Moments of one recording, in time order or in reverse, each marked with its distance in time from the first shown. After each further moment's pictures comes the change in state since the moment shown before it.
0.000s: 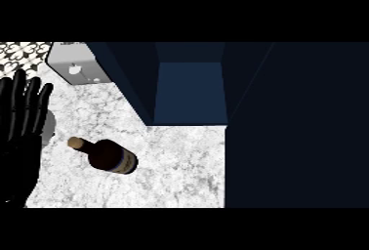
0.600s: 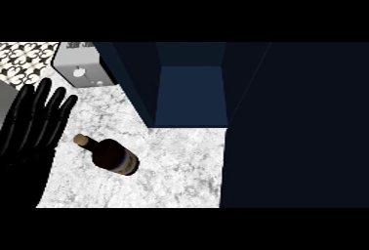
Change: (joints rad) left arm 0.018 -0.018 -0.064 -0.100 0.184 -0.061 0.207; right arm 0.152 0.047 0.123 -0.210 -0.114 0.051 0.170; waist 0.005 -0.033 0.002
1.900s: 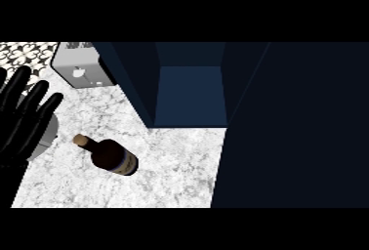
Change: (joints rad) left arm -0.178 0.052 -0.014 -0.197 -0.008 0.222 0.495; right arm -0.086 0.039 0.312 -0.192 0.115 -0.203 0.371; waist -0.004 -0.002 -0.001
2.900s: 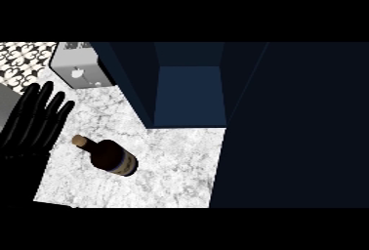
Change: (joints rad) left arm 0.183 -0.030 0.050 0.181 0.018 -0.146 -0.278; right arm -0.134 -0.075 0.066 -0.006 0.046 -0.147 0.110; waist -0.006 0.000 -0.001
